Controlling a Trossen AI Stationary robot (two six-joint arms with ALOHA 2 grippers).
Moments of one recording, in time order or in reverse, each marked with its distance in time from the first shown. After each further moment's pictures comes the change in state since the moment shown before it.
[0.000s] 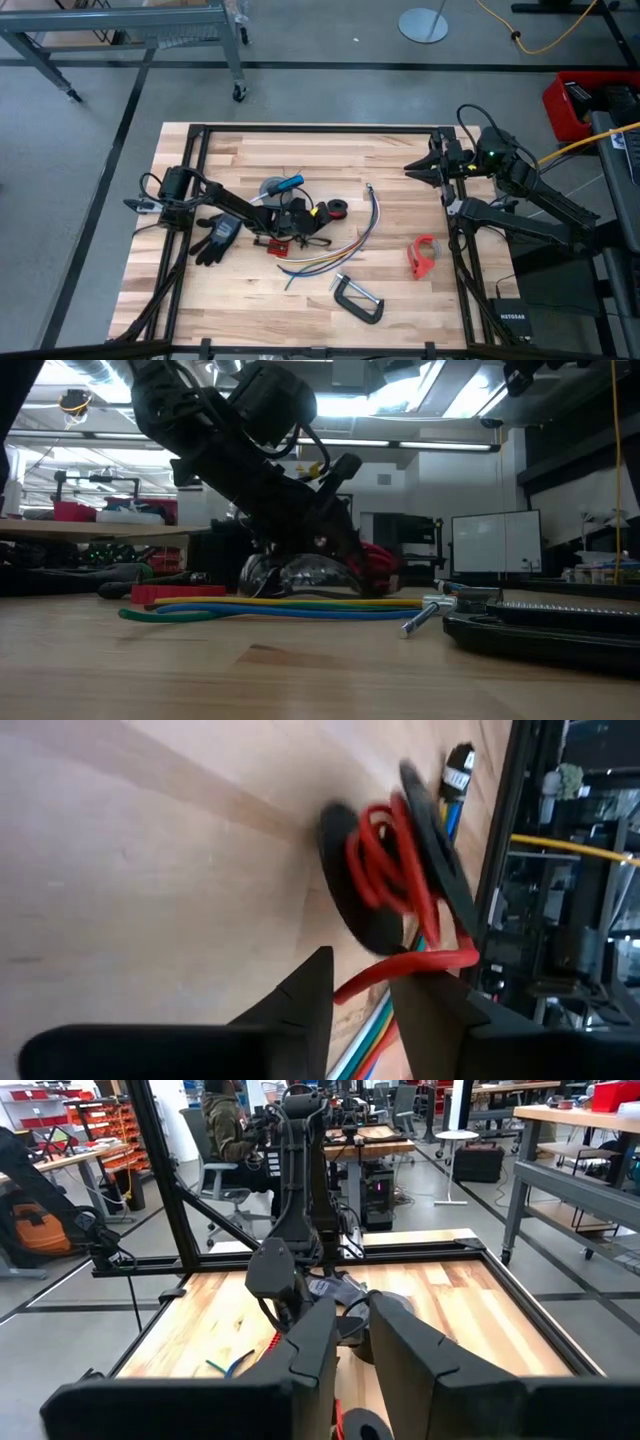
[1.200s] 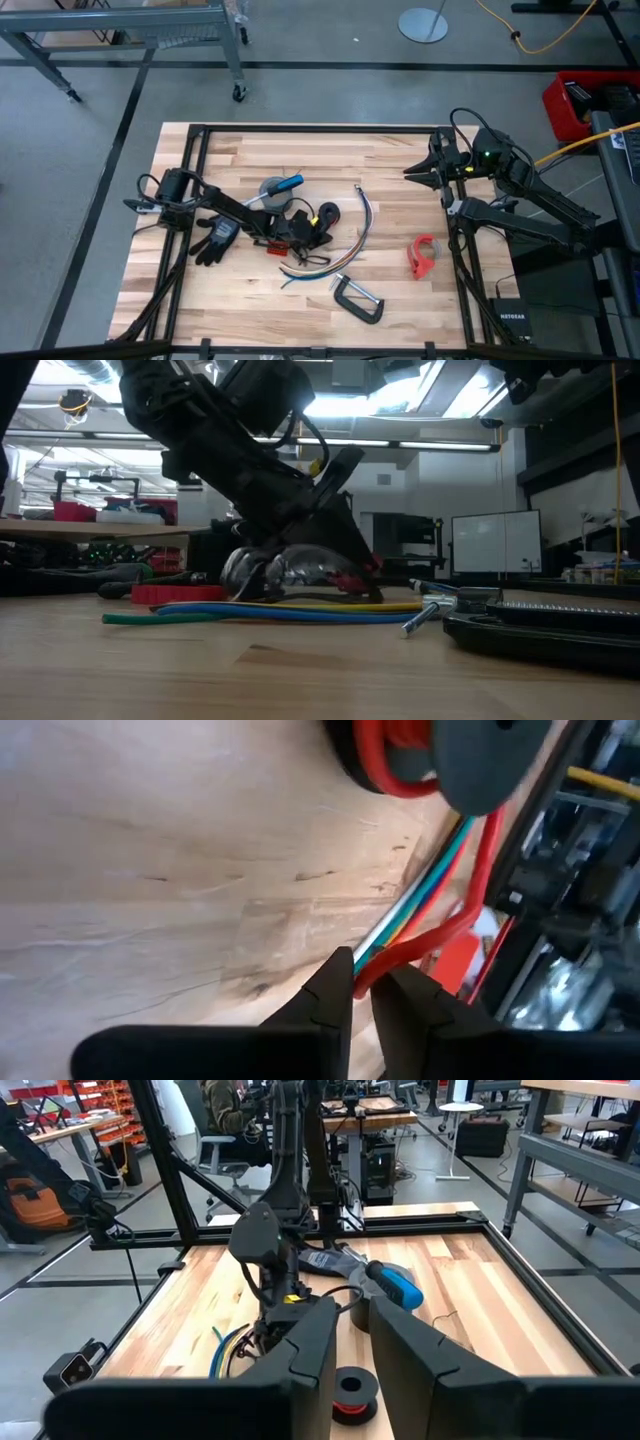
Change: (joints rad) left arm -0.048 -0.019 -0.001 0.006 0.212 -0.194; right arm 0.000 -0.001 0.000 -0.089 0.002 -0.051
